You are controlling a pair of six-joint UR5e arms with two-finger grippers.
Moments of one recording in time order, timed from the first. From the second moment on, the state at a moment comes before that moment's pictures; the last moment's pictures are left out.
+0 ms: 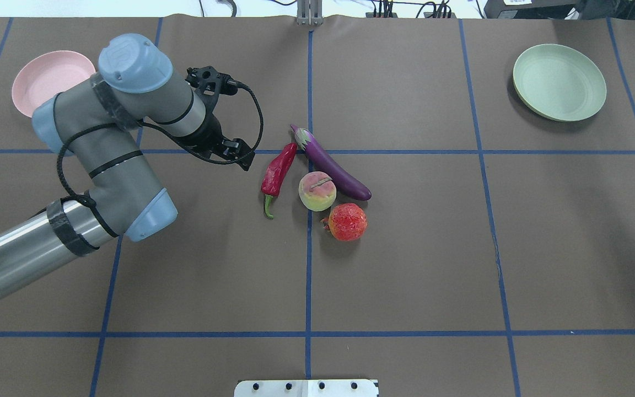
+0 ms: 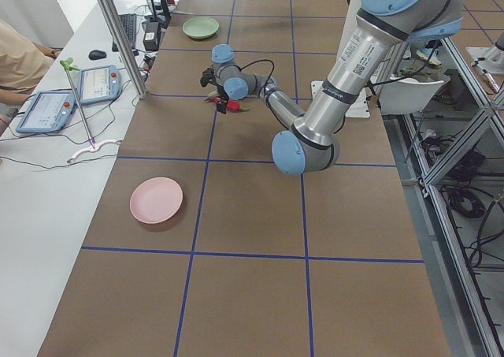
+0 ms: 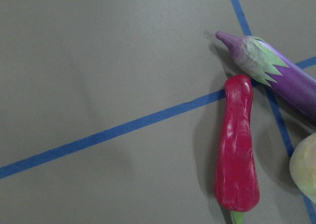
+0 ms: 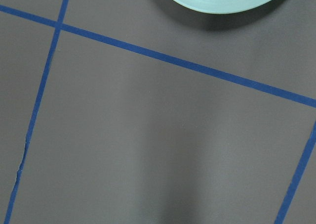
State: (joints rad) left arm -0.73 -2.24 -1.48 -1.86 -2.13 -0.75; right arm 1.40 -1.57 1.76 -1.68 2.51 -0.13
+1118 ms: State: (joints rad) left arm -0.62 -2.41 -1.24 -1.87 -2.05 -0.71; right arm 1.39 -1.57 1.76 -1.68 2.51 -0.13
